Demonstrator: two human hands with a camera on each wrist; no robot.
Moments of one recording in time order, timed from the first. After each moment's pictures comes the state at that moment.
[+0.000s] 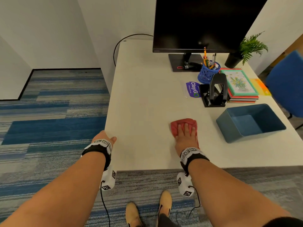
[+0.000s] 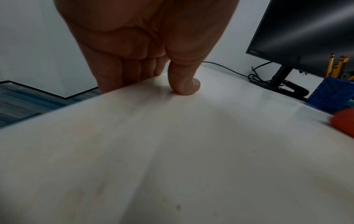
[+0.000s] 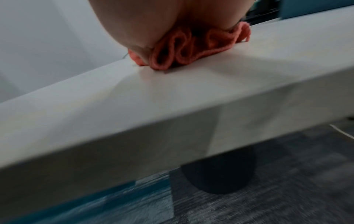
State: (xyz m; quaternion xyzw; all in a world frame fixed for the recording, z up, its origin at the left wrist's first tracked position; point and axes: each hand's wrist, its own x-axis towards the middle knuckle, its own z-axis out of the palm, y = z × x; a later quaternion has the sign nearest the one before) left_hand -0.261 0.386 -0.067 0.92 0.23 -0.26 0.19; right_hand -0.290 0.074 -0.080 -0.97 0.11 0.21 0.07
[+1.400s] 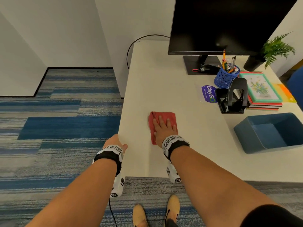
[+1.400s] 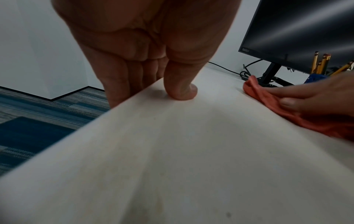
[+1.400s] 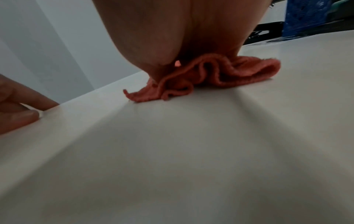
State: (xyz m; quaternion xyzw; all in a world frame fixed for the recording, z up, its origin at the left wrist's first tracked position) left_hand -0.267 0.398 -0.077 0.92 0.22 -0.26 0.20; right_hand -0.227 0.191 -0.063 -0.96 -0.07 0.28 0.05
